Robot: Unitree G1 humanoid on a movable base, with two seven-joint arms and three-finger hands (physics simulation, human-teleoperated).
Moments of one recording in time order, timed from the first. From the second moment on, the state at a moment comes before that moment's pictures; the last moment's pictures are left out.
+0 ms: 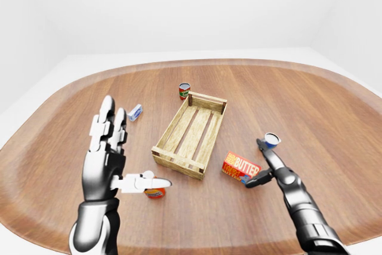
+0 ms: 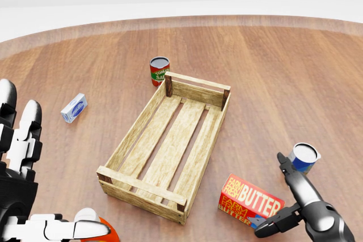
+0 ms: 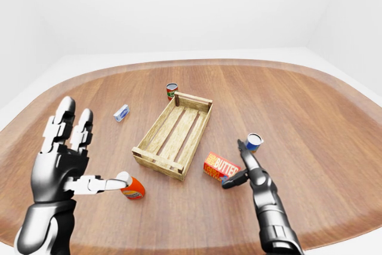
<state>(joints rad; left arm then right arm) 0.26 -0.02 0.10 -0.72 -0.08 0.09 -0.17 -0.25 -0.28 -0.13 0.63 -0.44 0.09 0.20</state>
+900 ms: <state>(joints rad) 0.26 -0.02 0.12 -0.73 -0.08 0.09 -0.17 -0.42 -0.28 -0.08 1.05 -0.40 0.09 0.13</state>
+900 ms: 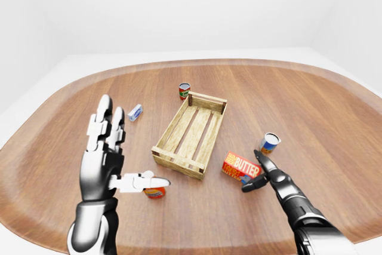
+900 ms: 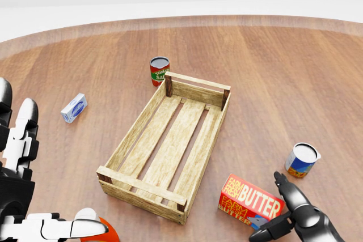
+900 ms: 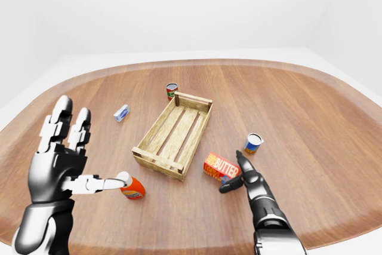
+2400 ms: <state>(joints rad) 0.26 -0.02 0.12 -0.73 -0.08 0.09 -0.17 -0.31 -0.29 -0.11 0.69 -0.36 0.09 0.22</state>
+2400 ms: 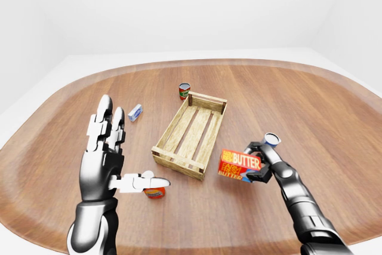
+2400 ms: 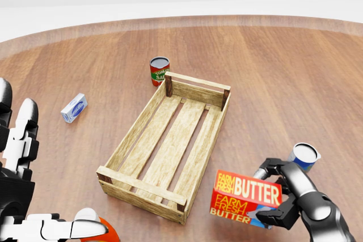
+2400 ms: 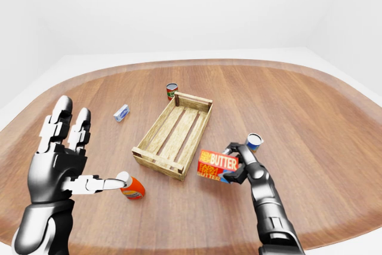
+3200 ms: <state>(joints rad) 0.26 -0.02 0.12 -0.73 -0.08 0.09 -0.18 -0.50 -0.27 -0.09 0.80 -0.36 0.09 0.19</state>
